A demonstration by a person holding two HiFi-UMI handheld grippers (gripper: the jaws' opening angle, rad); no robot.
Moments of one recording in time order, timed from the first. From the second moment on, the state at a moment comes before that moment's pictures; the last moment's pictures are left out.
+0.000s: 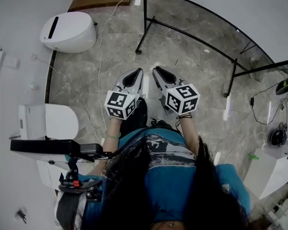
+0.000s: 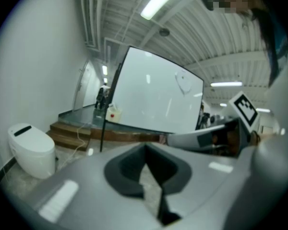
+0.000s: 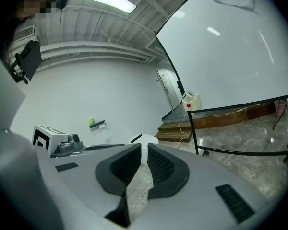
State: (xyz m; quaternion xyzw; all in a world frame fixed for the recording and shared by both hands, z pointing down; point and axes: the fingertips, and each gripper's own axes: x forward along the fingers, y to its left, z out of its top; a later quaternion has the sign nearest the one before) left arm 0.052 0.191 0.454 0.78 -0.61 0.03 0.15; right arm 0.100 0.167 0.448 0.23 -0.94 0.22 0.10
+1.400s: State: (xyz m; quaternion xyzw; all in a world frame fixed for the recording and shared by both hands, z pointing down) left arm -0.125 -0.005 0.455 0.81 -0.56 0.03 0.16; right arm -0.069 -0.032 0.452 0.28 -0.93 0.22 0.11
